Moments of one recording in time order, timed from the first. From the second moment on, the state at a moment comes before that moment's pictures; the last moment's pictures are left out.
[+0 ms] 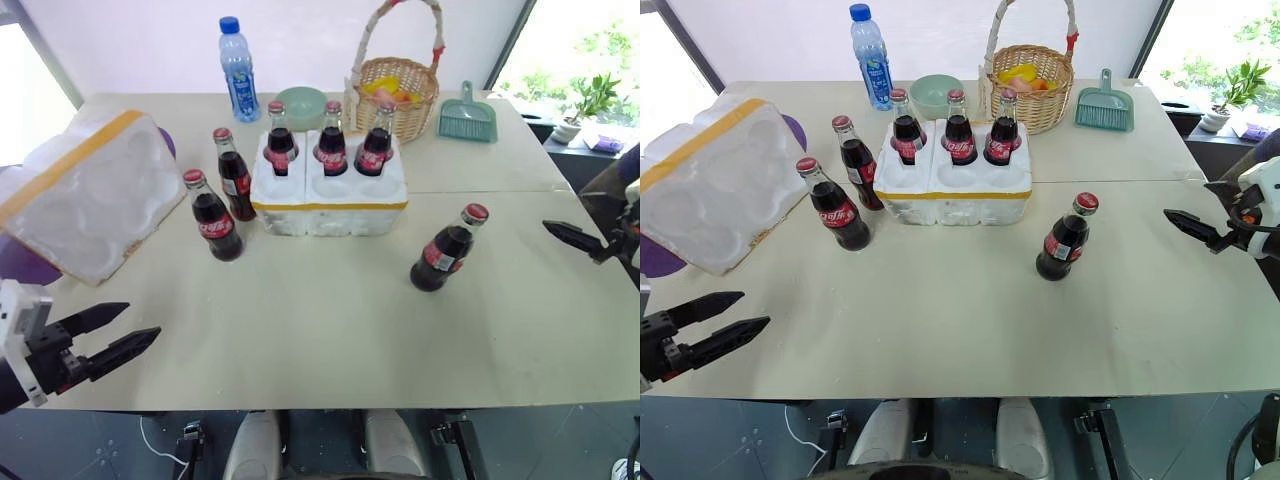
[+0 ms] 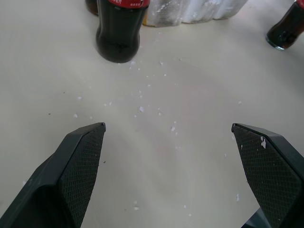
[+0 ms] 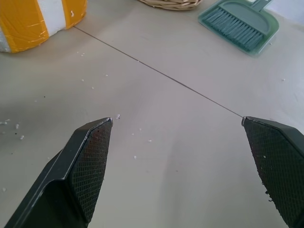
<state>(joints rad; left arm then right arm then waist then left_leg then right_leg) 0.48 0.82 0.81 -0.49 -0.86 0.77 -0.95 -0.45 -1.04 -0.34 0.62 0.30 0.11 1.07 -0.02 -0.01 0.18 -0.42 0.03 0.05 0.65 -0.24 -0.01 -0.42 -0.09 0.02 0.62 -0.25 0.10</state>
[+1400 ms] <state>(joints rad) -0.31 0.73 0.24 -0.06 -0.59 0.56 -0.79 -1.09 -1.14 0.01 0.30 0.46 0.69 1.61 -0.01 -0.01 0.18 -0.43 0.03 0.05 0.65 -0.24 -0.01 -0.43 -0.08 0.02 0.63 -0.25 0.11</state>
